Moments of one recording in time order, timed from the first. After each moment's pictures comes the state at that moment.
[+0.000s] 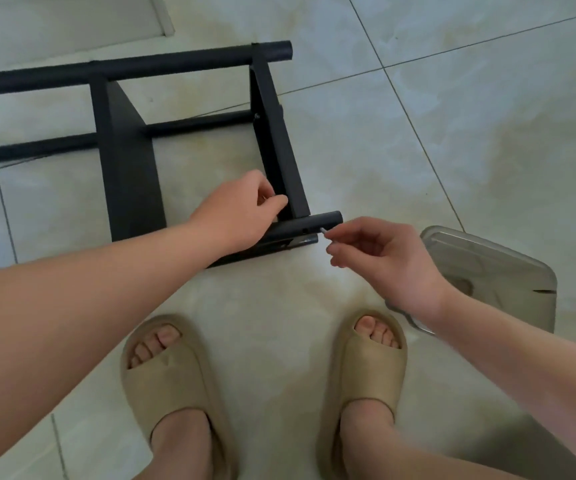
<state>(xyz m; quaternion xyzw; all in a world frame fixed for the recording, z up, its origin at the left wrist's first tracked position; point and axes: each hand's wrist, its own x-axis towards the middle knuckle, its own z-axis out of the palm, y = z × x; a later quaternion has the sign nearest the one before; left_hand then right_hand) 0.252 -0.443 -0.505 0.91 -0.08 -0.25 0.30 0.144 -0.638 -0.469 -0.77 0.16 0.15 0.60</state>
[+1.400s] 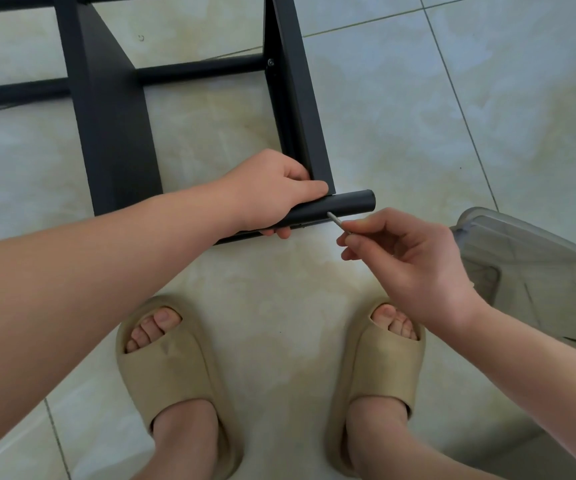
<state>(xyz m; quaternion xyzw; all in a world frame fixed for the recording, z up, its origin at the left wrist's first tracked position) 0.256 -0.452 -0.514 0.79 -0.05 -0.42 0.44 0.136 -0.621 -0.492 -0.81 0.13 0.09 0.57</state>
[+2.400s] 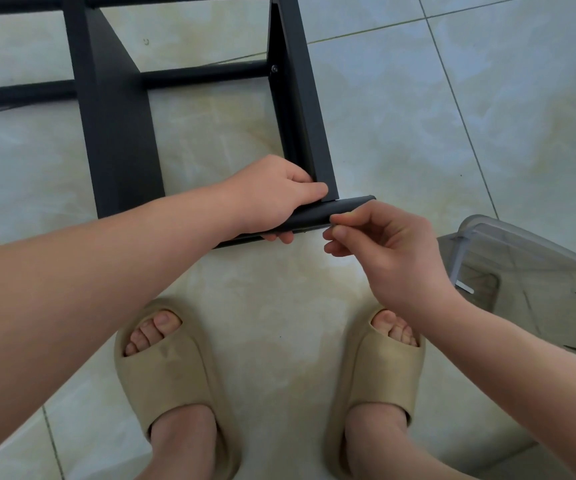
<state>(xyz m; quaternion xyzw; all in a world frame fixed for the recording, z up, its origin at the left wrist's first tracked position) 0.258 -0.451 -0.513 0.78 -0.04 -0.43 0.44 0.152 -0.605 -0.502 -0.75 0.19 0.11 0.62</state>
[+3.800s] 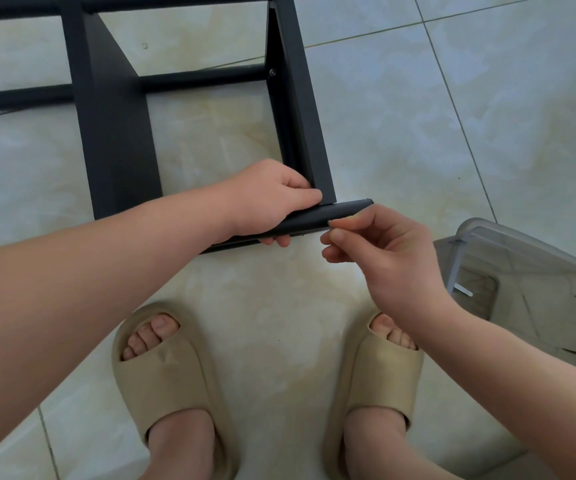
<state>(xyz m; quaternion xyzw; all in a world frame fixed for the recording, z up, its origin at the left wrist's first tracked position) 0.260 -0.448 -0.514 0.77 -0.05 -0.45 0.44 0.151 -0.603 -0.504 -0.70 0.23 0.09 0.67</state>
